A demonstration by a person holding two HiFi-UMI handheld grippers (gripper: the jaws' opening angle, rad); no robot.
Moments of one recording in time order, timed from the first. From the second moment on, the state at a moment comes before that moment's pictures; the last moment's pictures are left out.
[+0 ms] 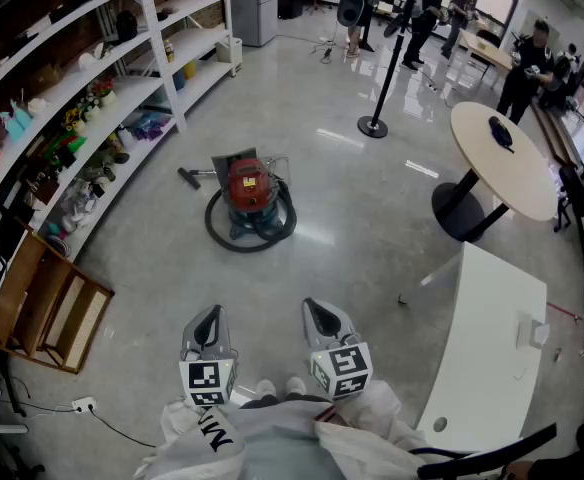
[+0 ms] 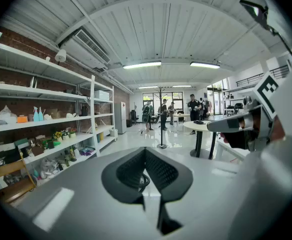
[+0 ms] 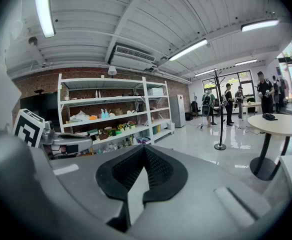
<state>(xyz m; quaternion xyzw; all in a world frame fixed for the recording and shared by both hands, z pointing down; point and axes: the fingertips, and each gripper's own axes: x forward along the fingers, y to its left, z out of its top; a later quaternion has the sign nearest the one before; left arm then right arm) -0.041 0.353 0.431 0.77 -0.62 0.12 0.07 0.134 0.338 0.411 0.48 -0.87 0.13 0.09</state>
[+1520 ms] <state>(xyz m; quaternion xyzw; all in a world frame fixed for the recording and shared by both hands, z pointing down) 0.016 0.359 0.437 0.77 -0.62 0.14 0.06 0.174 0.335 0.428 0.45 -0.88 0.15 0.08</state>
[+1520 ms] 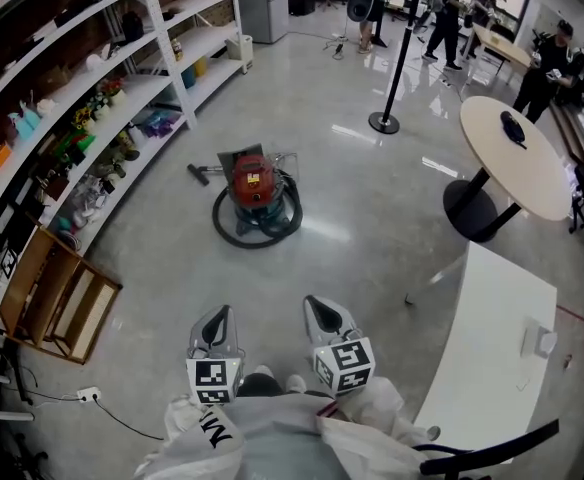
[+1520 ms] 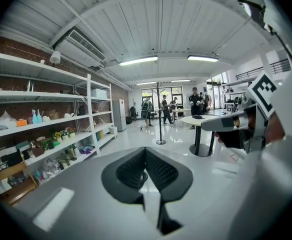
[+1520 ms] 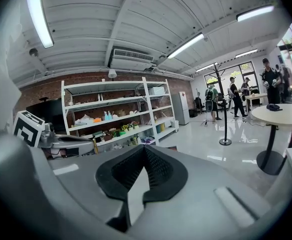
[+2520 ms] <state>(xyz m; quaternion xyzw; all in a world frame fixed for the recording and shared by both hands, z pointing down) -0.017 0.282 0.452 0.77 -0.61 0.14 0.08 0.137 0.263 0.442 0.45 -0.87 0.16 0.11</state>
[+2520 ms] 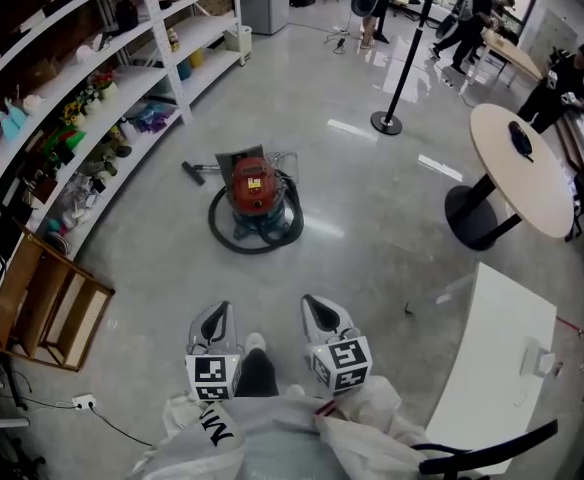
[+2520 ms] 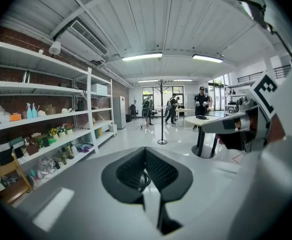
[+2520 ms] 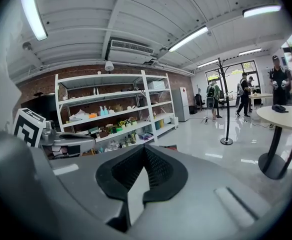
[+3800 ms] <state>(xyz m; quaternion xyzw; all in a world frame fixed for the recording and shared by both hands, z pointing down) -0.119 0.142 0.457 0.78 -0.60 0.11 0.09 0.048 0.134 0.437 0.47 -0.86 0.15 0.13</state>
